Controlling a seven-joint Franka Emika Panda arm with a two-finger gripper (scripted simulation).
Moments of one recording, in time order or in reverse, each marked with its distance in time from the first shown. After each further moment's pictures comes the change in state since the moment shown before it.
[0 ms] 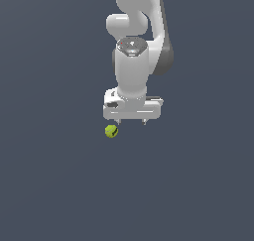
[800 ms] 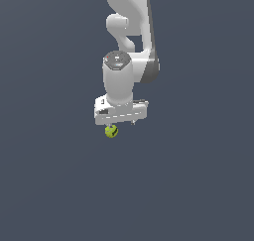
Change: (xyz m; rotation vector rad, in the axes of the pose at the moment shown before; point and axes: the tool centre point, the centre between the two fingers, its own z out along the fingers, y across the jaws) arm -0.018 0.041 0.038 -0.012 -0.019 -0.168
